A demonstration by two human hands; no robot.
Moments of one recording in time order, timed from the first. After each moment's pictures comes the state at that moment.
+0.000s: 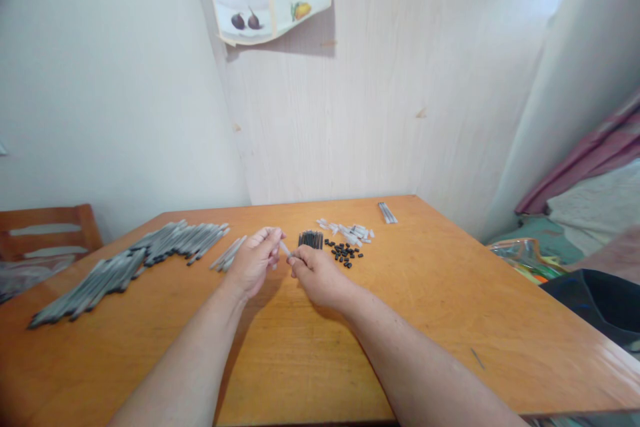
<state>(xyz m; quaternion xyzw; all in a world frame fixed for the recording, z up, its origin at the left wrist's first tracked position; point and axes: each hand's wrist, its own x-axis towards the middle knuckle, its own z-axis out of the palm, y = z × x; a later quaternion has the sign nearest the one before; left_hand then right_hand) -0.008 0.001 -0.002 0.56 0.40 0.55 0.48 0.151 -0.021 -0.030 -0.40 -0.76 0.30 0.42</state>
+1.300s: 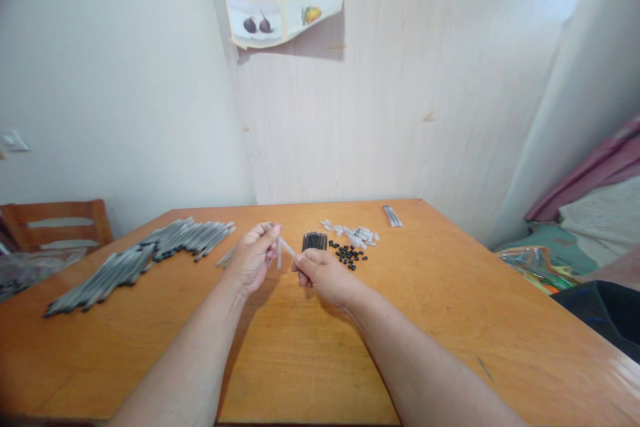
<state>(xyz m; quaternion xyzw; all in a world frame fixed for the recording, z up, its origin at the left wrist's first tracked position) -0.015 0.001 0.005 0.49 0.34 0.61 0.52 0.149 -0.025 -0.025 -0.35 -0.62 0.54 0.45</state>
